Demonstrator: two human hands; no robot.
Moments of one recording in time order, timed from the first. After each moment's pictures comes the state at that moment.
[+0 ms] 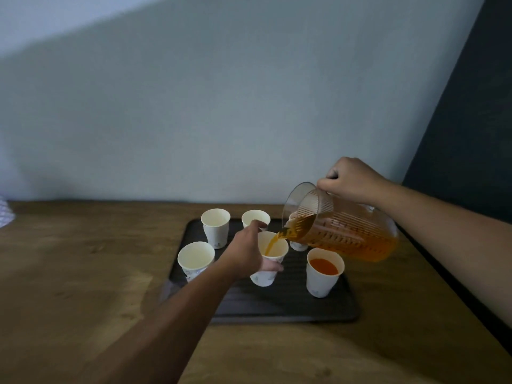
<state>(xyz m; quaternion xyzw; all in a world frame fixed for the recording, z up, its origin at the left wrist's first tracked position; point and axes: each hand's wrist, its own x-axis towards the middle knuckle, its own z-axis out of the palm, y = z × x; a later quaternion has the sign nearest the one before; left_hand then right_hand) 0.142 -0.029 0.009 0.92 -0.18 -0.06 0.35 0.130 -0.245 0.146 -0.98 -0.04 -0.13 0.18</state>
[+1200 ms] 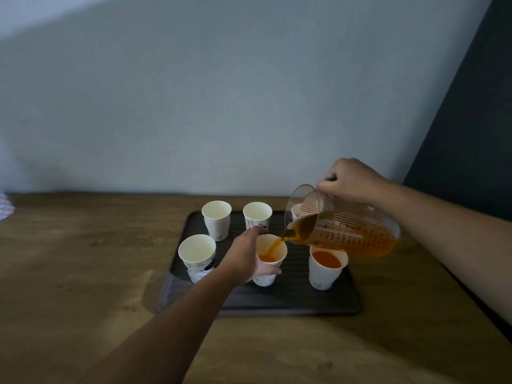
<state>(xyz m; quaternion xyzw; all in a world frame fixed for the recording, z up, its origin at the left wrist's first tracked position) 0.138 -0.022 -0.017 0.91 -0.19 -0.07 0.36 0.137 -0.246 0.127 -0.98 -0.04 -0.07 0.17</state>
